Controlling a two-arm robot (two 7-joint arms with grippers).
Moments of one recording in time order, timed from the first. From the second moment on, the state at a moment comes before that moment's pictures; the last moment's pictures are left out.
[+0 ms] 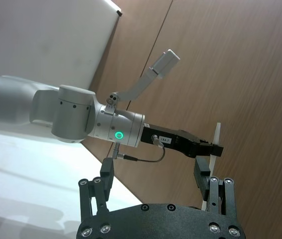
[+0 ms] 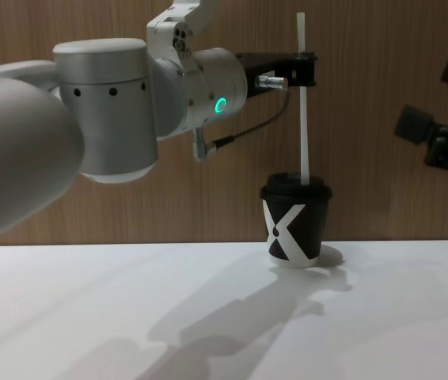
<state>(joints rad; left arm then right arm) -0.73 0.02 0.49 -1.10 -0.31 0.00 -0.27 0.11 0.51 -0.23 -1.57 0.44 -0.56 0.70</state>
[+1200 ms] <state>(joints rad) -0.71 0.02 0.47 -1.11 -0.31 -0.01 -0.29 0.11 0.50 -0.23 -1.58 0.45 -0.55 0.70</state>
